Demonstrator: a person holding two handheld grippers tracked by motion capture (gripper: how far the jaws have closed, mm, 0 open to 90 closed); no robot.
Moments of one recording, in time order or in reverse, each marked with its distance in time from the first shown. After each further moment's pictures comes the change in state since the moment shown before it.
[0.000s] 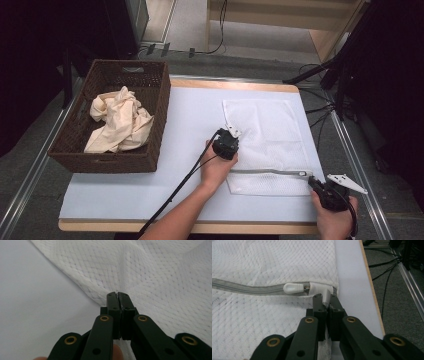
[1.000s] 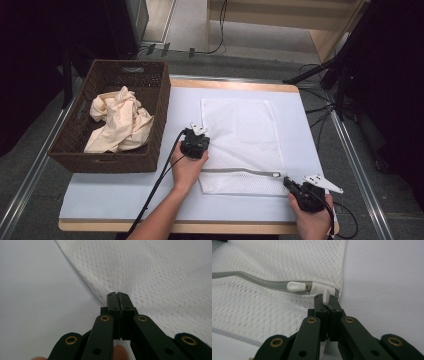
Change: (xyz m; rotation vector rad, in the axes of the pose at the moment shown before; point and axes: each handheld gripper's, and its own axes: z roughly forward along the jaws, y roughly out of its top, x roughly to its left) left arm 0.073 -0.037 -0.050 -0.027 0.073 -0.142; right arm 0.060 -0.005 0.005 0.004 0.193 -0.058
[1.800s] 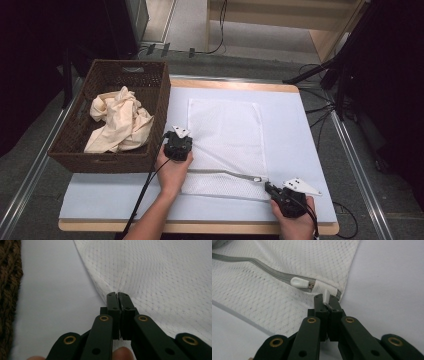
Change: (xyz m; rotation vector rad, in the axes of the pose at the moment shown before) left arm 0.029 -0.015 -0.022 -0.013 0.126 -0.045; right arm 0.048 -0.006 0.005 0.026 0.094 -0.082
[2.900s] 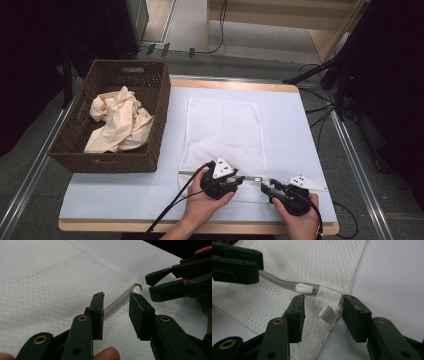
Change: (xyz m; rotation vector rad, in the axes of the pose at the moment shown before) left arm -0.129 -0.035 -0.041 -0.061 -0.541 0.241; right arm -0.015 0.004 0.001 -0.011 0.110 0.049
